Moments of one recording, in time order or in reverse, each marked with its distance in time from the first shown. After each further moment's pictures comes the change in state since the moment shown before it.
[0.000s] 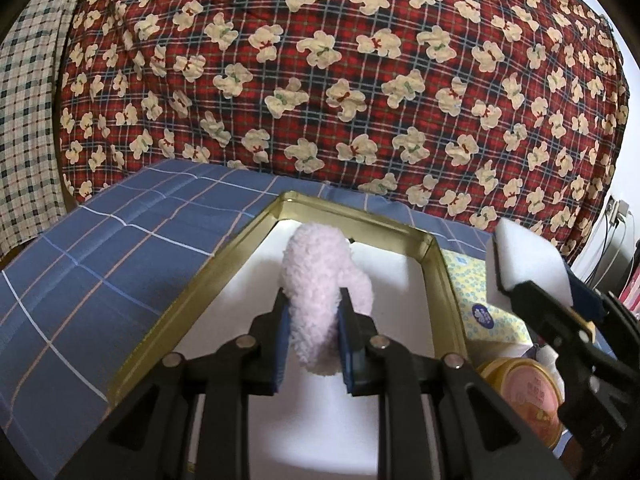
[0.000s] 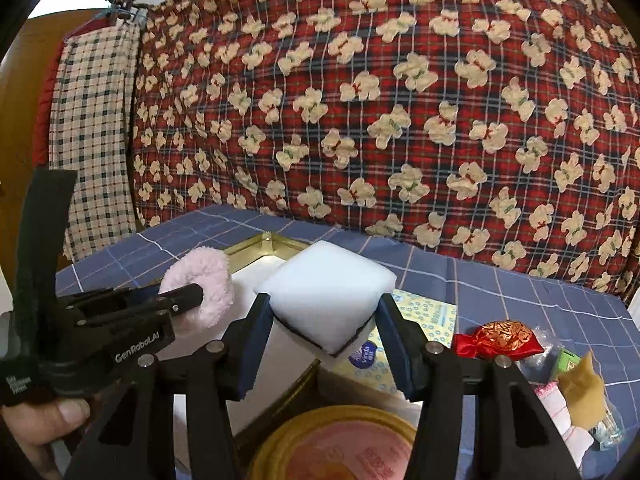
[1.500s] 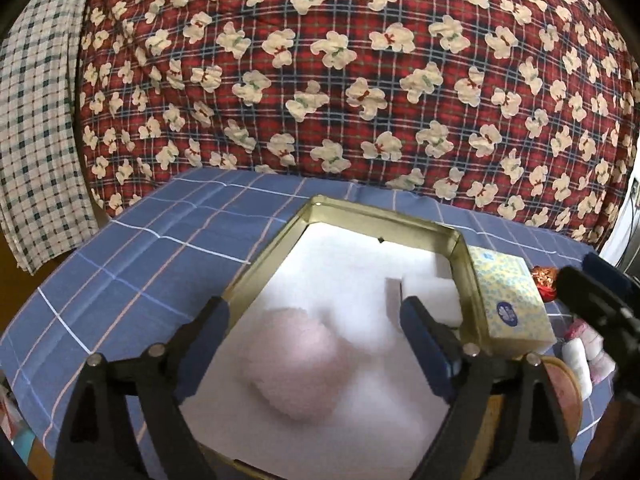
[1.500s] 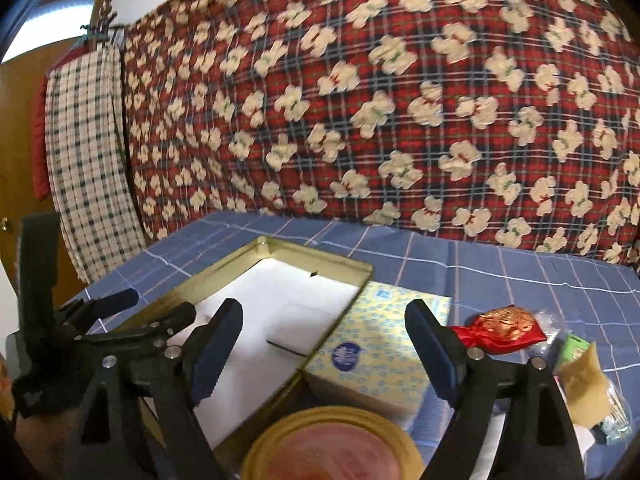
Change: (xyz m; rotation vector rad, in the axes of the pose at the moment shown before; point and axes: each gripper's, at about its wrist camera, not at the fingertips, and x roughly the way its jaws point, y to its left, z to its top) left arm -0.007 -0.004 0.013 0.063 0.022 0.137; right arm -0.007 -0.041 0.005 0.110 0.018 0.059
